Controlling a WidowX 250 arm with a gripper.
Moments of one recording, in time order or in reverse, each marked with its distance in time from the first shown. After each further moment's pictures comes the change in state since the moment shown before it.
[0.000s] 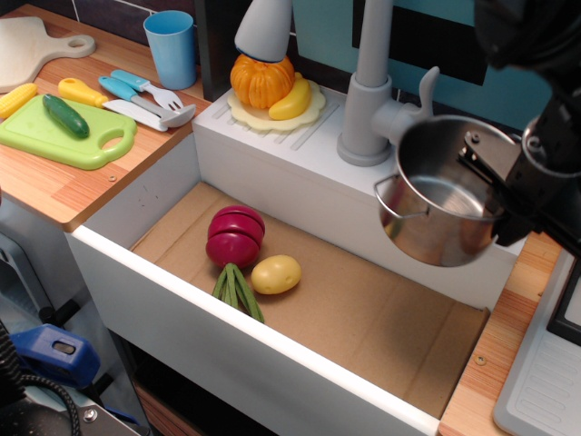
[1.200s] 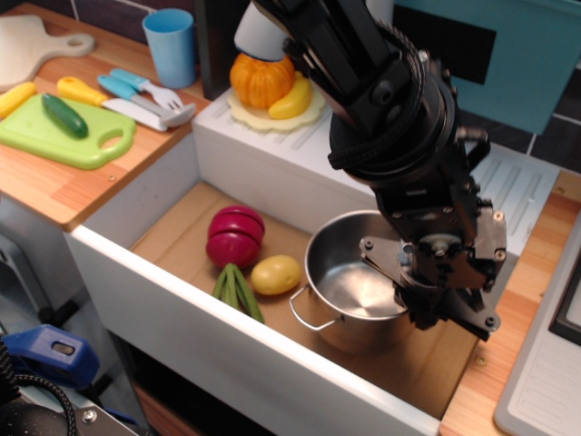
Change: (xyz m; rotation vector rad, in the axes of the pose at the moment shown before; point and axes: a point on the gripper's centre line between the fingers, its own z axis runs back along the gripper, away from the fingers) arm -0.069 0.001 -0.058 -0.119 -0.068 0.160
